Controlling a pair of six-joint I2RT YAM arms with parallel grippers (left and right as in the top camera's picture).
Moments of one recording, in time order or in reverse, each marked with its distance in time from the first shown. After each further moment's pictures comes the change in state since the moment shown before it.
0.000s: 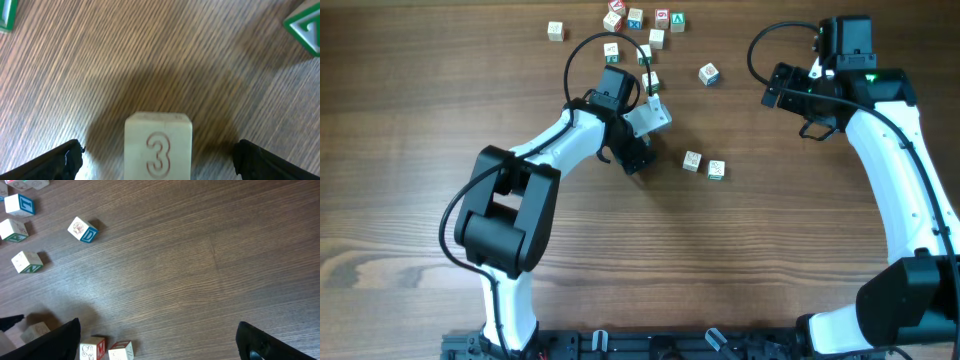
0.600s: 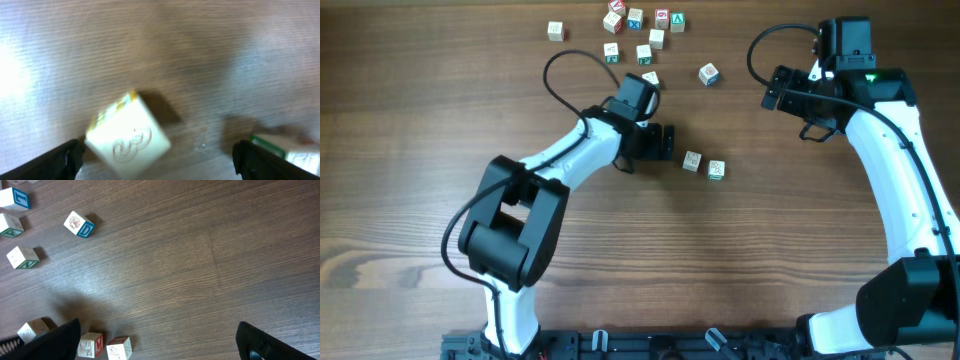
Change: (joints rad) left arm -0.098 -0.043 -0.011 -0.042 -0.111 -1.155; right arm 0.000 0.000 0.000 -0.023 0.000 0.000
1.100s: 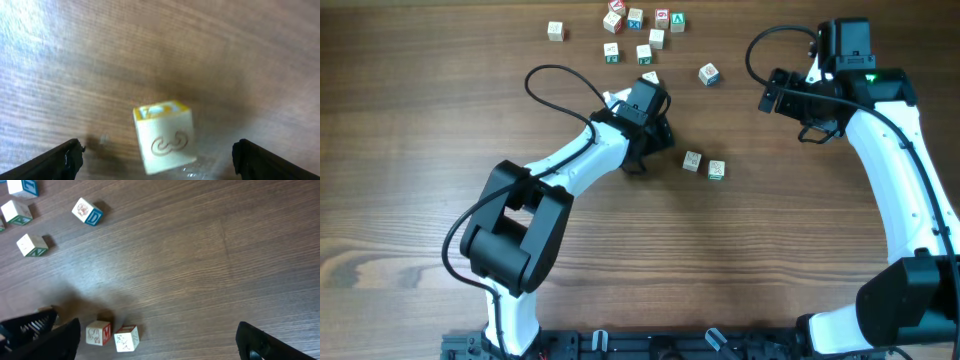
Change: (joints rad) left arm -0.037 -0.011 -0.003 0.031 -0.205 -0.355; right arm 0.000 0.000 0.000 -0.027 -0.060 0.000
